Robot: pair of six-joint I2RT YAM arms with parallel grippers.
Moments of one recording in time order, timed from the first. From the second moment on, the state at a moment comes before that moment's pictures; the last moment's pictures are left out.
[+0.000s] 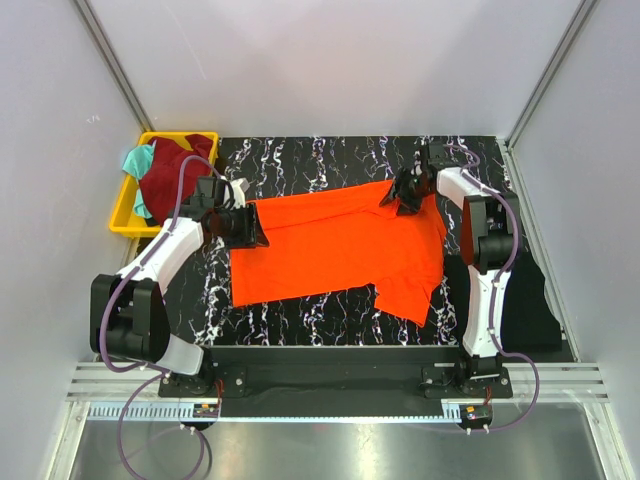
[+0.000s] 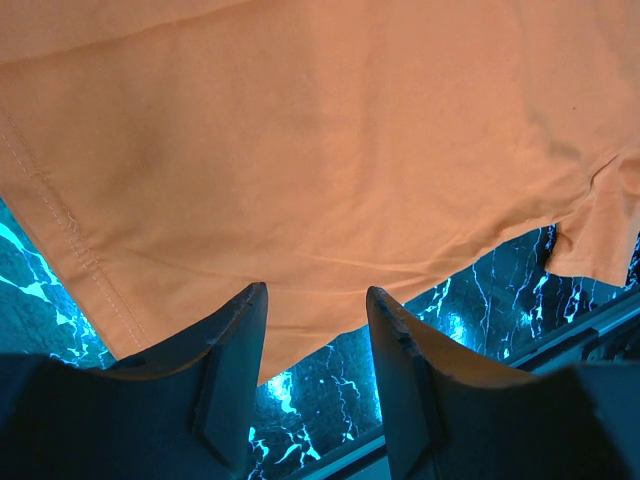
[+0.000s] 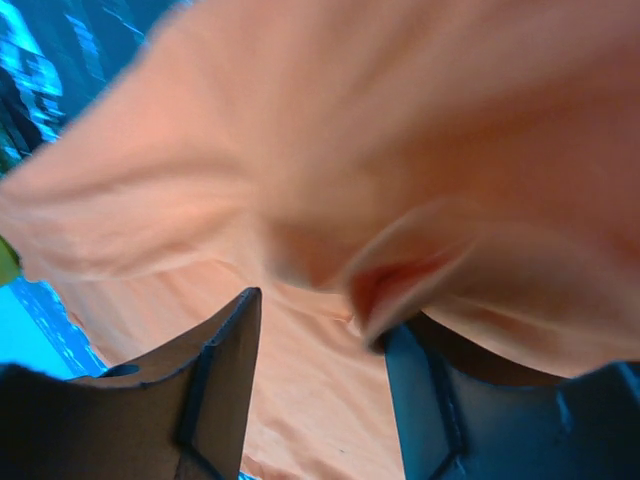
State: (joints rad) left arm -0.14 1.46 1.04 -0.58 0.41 -0.26; right arm 0.11 2.22 1.69 -0.51 -0.41 0.56
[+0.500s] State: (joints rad) left arm -0.13 1.46 1.03 -0.58 0.42 -0.26; right arm 0.02 2.21 1.65 -0.46 -0.51 0.80
